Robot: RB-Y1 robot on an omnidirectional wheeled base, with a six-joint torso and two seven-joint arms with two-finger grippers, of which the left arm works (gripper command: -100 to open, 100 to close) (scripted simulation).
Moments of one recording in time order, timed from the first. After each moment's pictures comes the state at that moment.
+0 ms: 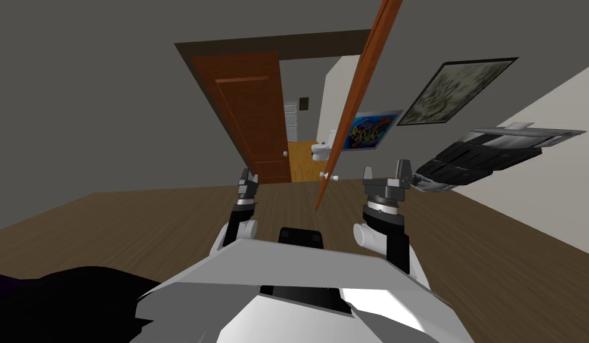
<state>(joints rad) 0.54 0.04 0.02 -2.20 -0.07 -0.40 0.11</state>
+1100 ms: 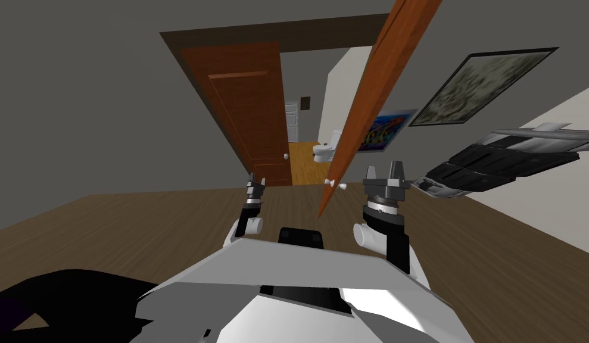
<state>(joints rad) 0.44 0.07 0.00 -1.96 0.01 -0.47 0.26</state>
